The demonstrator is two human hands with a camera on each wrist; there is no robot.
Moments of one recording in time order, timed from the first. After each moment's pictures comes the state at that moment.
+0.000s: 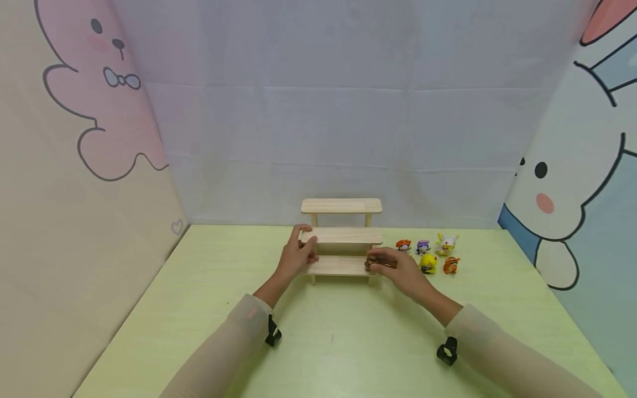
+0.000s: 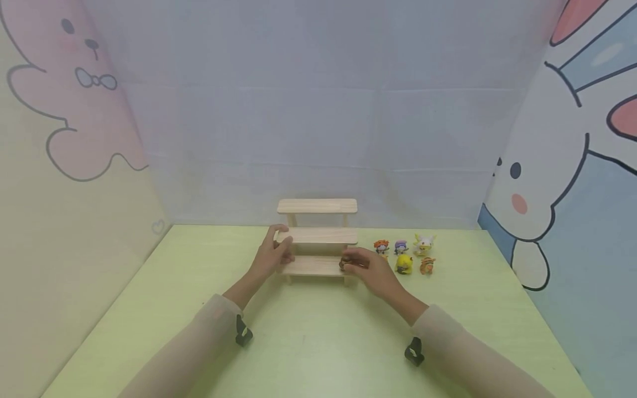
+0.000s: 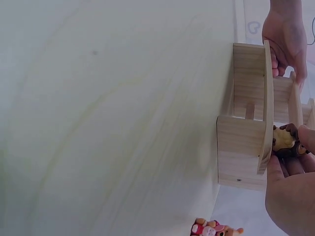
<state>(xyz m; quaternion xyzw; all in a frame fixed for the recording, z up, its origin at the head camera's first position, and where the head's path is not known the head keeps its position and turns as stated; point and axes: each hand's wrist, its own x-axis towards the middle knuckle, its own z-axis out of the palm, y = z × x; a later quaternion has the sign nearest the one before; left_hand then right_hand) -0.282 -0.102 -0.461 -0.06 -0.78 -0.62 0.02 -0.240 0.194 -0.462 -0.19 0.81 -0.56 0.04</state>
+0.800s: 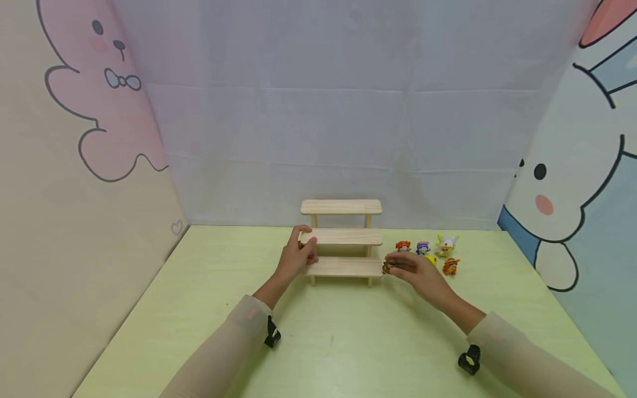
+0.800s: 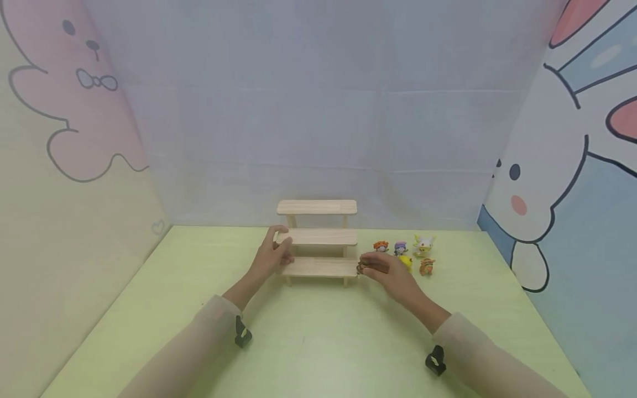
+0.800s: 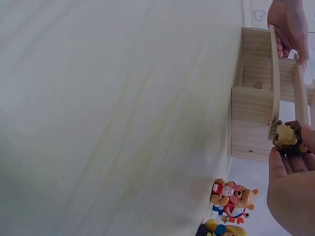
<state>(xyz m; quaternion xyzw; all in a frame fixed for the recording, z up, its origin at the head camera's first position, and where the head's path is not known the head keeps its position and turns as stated) -0.283 -0.104 -0.464 -0.06 -0.78 -0.62 0.01 -0.232 0.234 -0.466 -0.18 0.81 -0.56 0.03</state>
